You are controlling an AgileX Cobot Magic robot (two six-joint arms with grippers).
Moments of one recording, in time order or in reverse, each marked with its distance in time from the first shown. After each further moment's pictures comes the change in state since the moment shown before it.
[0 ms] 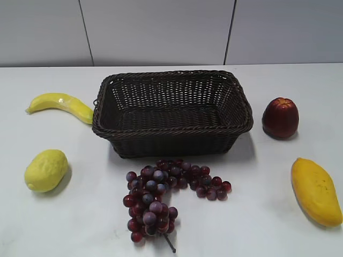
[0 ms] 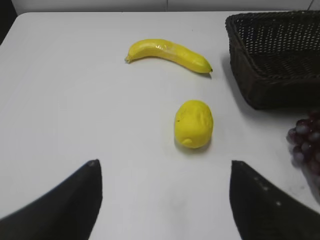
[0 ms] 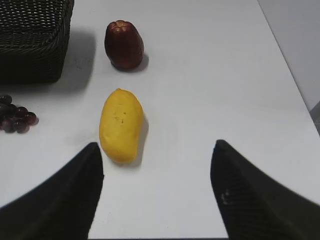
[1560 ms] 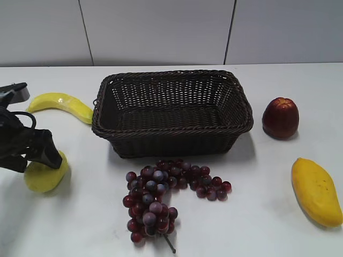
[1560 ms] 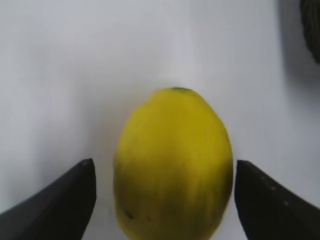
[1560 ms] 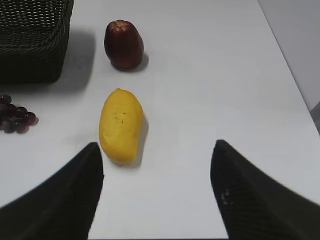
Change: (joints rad) left arm -0.071 1.624 -0.330 -0.359 -0.383 0.340; right arm 0.000 0.000 0.000 0.000 0.000 0.000
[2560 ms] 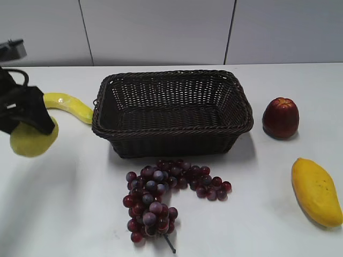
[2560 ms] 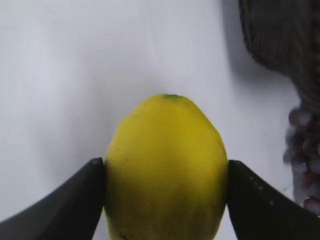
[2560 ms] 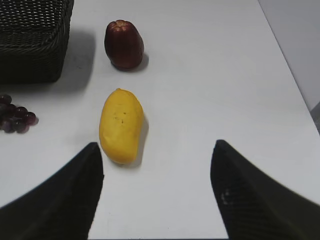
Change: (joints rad) left arm -0.008 -0.091 -0.261 0.130 0.322 -0.111; right arm 0.000 0.000 0.000 0.000 0.000 0.000
